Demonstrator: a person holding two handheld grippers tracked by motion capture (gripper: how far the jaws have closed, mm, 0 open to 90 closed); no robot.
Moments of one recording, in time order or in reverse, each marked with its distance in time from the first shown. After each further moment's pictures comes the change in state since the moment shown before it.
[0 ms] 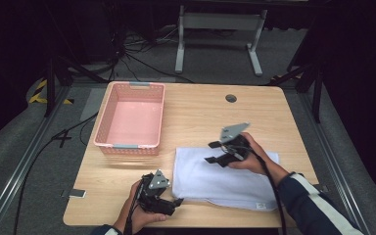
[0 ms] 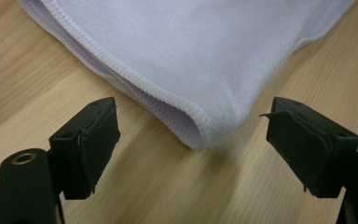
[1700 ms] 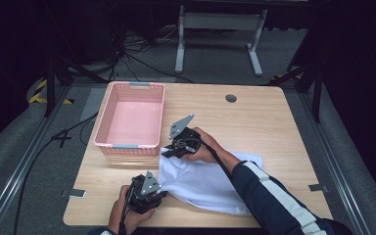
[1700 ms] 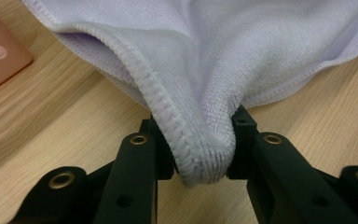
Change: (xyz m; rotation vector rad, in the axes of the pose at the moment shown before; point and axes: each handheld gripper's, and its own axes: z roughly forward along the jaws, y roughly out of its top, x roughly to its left) left arm 0.003 -0.015 -0.032 -0.023 0.152 0.073; right arm 0.016 0.083 0.092 0.016 0.171 -0.124
